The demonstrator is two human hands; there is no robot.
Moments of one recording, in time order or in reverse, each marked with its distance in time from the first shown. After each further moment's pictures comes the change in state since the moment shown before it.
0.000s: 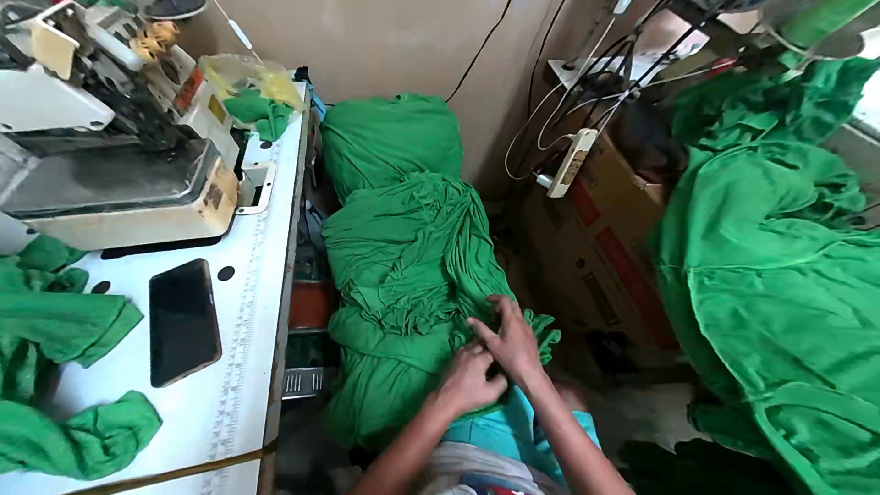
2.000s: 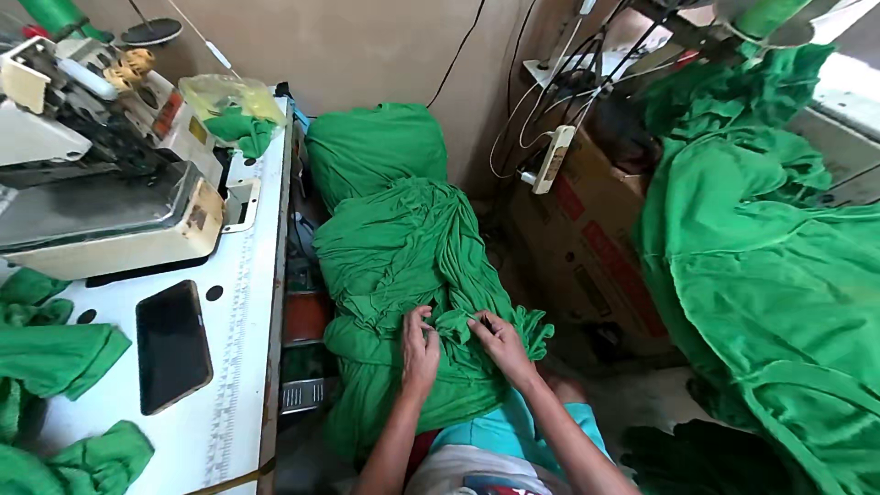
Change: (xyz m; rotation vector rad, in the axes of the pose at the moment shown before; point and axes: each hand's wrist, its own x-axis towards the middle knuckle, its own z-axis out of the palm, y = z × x) left_hand 0.000 -0.030 -0.042 -0.173 0.506 -0.183; right_hand -0.006 0.018 0.019 0.470 -0.051 -0.036
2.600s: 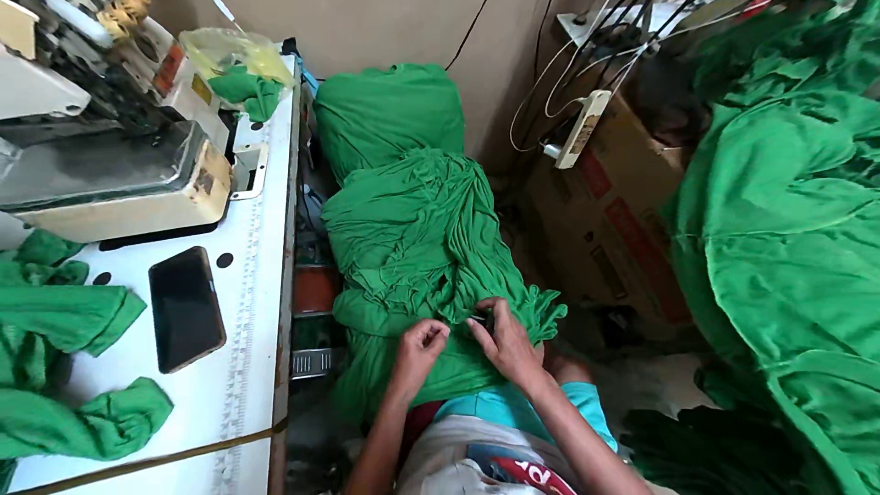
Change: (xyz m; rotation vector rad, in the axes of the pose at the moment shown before) left_hand -0.041 -0.006 -0.030 -0.289 -0.163 -0.097; right_hand -0.033 -0.016 0.014 -0.421 0.036 -0.316
